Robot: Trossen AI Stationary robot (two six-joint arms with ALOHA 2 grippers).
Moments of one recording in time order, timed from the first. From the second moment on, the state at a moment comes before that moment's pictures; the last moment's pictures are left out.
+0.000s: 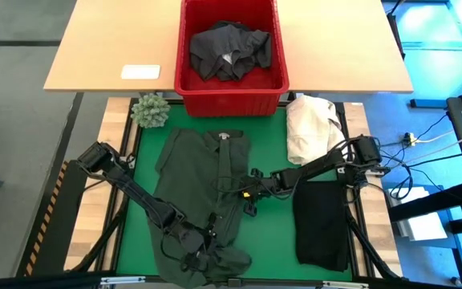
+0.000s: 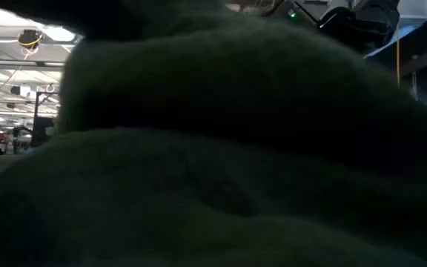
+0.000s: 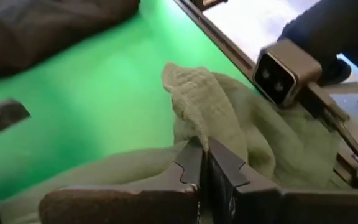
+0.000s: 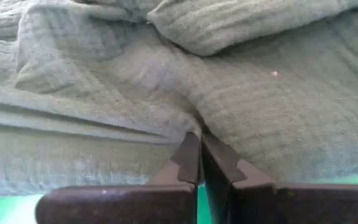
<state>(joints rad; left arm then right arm) -0.63 1.82 1.05 0.10 -0.23 0.00 0.18 1.92 0.90 0.09 0.10 0.41</state>
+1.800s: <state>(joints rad) -0.66 1.74 1.05 -0.06 -0.34 -0.23 0.18 1.62 0.89 -0.41 0.08 0.46</state>
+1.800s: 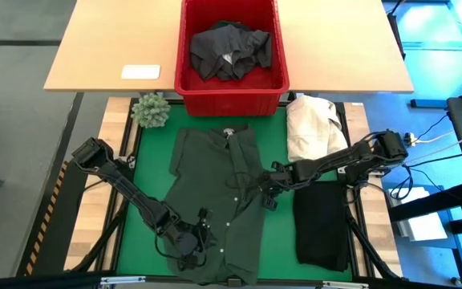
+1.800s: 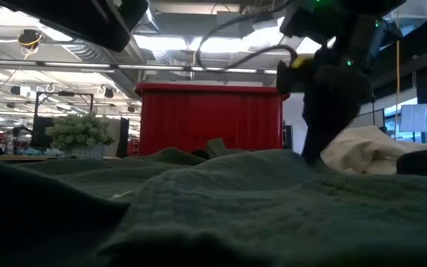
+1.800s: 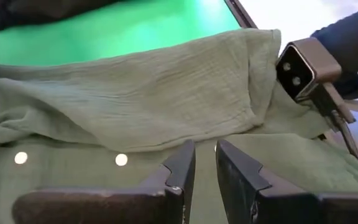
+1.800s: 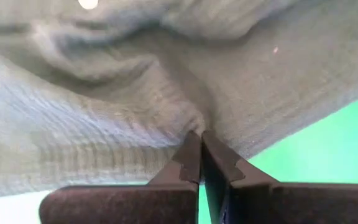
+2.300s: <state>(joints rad) -0.66 1.75 1.05 -0.09 -0.38 -0.24 0.18 1.61 0.89 -0.42 0.14 0.45</state>
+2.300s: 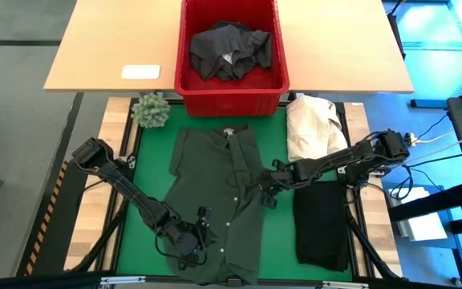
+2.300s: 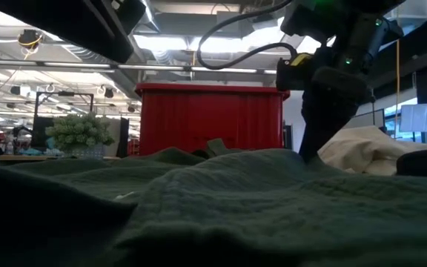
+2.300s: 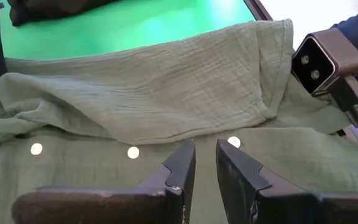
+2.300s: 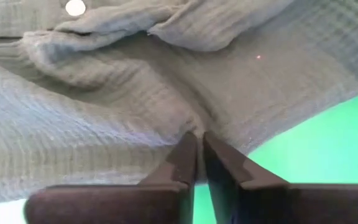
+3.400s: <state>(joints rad) -0.65 1.75 1.05 -0.20 -0.46 -0.41 0.08 1.76 0.89 -0.08 0.18 0.35</state>
